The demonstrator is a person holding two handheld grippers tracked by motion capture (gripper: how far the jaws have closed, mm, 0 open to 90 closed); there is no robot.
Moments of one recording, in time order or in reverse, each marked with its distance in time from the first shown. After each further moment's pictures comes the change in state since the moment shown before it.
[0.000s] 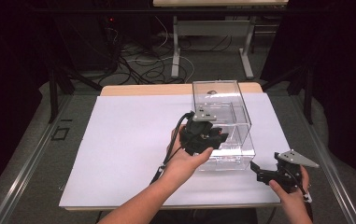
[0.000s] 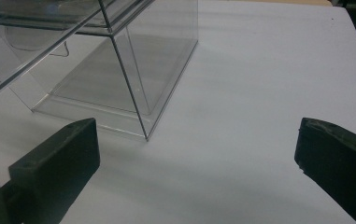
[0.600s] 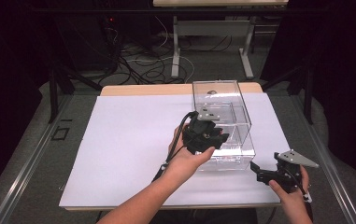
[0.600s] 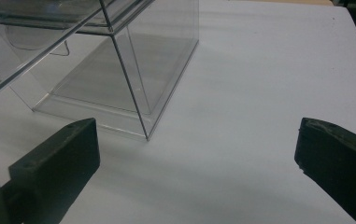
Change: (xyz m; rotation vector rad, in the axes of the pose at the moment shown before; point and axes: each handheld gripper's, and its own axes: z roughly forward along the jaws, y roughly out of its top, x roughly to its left) left arm 0.000 0.004 0.004 0.048 0.014 0.019; right arm 0.000 -0.001 0.001 -0.008 0.006 0.004
